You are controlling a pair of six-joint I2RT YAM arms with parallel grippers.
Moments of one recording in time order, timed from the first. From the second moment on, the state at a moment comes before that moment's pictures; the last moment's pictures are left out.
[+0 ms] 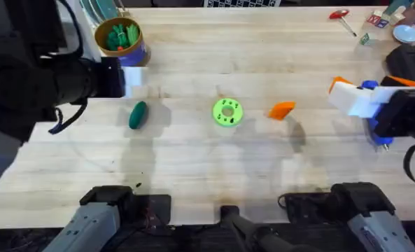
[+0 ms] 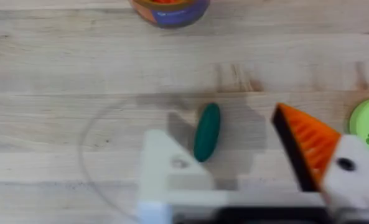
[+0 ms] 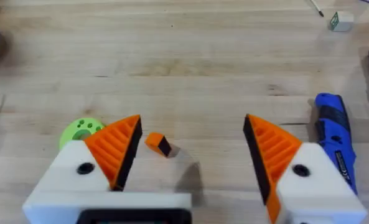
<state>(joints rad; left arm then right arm) 0.00 0.94 0.90 -0.82 0.00 -0.02 0.00 0.45 0.80 -0.91 -0.05 0.06</state>
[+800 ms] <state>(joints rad) -0.64 0.79 0.90 -0.42 0.23 0.18 0.00 0.45 0.80 -0.91 -0.05 0.06</state>
